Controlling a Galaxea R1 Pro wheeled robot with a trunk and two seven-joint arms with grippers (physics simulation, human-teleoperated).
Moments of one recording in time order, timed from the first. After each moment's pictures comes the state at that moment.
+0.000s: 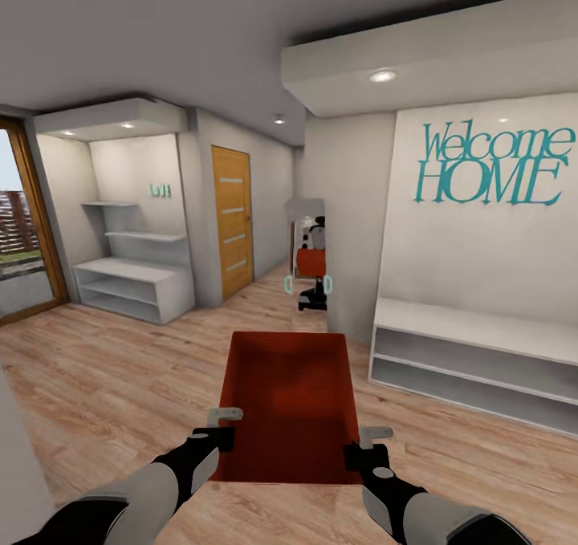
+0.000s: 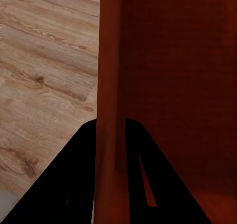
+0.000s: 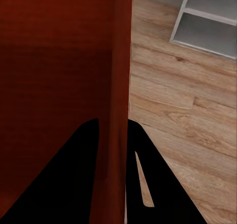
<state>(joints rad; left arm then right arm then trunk) -0.77 -0.11 0.01 -0.06 -0.01 0.03 0.15 -0.71 0.11 0.33 0.02 -0.26 -0.24 -0.17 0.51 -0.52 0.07</state>
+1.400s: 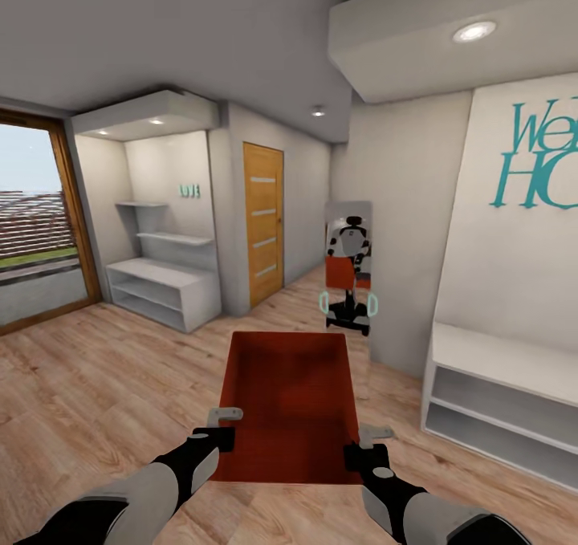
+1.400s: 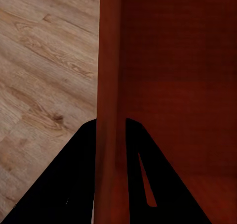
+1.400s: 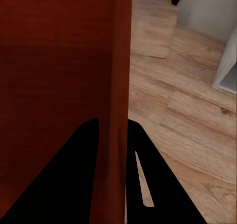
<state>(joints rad) -0.77 -0.11 0.01 -0.06 -0.01 0.03 0.15 -0.71 0.11 0.33 0.02 -0.26 -0.24 -0.17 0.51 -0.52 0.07</state>
